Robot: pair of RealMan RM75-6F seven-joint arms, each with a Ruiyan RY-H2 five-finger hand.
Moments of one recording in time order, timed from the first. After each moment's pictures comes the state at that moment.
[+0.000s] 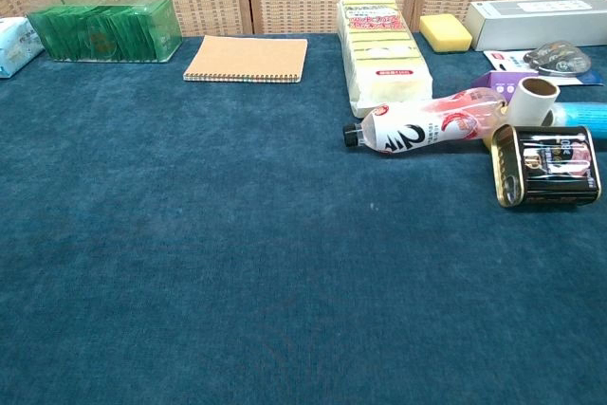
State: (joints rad) left arm -0.05 -1.20 0.12 -1.72 1.64 1.38 0.45; right arm 0.31 -1.17 0.22 -2.11 -1.42 1.50 -0.15
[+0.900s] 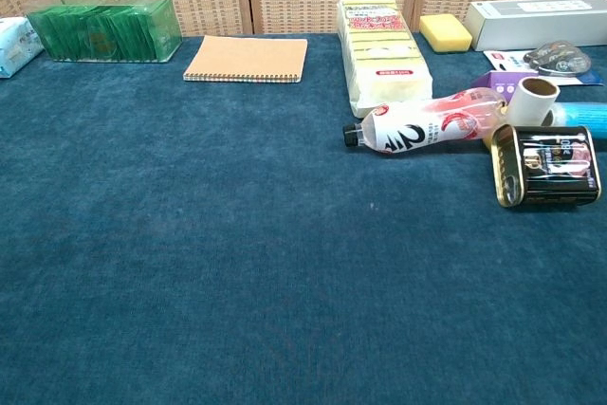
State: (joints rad) left arm -0.05 -1.20 0.13 -1.72 1.65 1.39 0.45; right arm 0.26 -1.19 0.22 -2.05 -1.55 1.58 -0.23
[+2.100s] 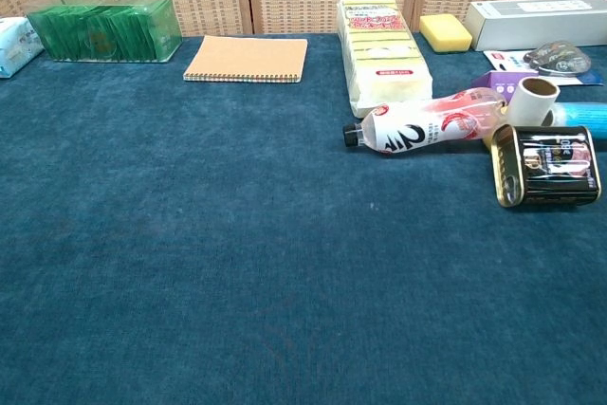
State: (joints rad) left arm -0.04 -1.19 0.13 -1.71 1.66 1.42 0.38; right arm 0.26 -1.22 0.17 -1.96 -1.40 1.56 -0.32
